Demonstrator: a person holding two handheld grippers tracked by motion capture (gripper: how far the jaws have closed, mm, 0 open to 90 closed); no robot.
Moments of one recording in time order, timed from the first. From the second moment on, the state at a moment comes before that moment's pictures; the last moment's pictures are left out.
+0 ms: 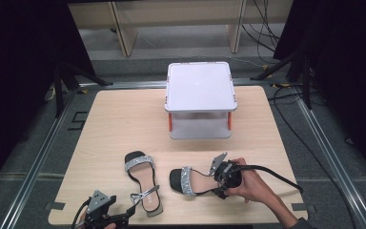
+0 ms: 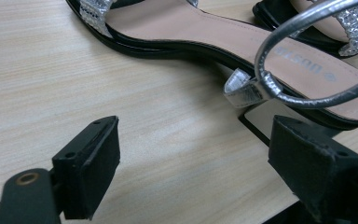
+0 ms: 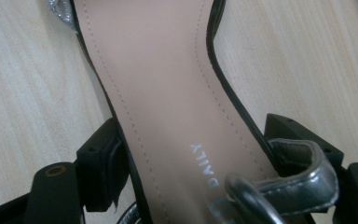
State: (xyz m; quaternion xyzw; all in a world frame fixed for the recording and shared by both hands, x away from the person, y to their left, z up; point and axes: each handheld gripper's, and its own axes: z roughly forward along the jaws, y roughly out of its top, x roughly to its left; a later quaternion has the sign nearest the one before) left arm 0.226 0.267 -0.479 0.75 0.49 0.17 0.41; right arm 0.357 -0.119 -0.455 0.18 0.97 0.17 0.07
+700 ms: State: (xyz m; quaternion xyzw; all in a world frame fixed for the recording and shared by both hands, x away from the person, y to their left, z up) left arm 0.227 0.268 -0.480 0.75 0.49 0.17 0.42; right arm 0.345 -0.103 -0.436 0.27 0.94 0.21 0.08
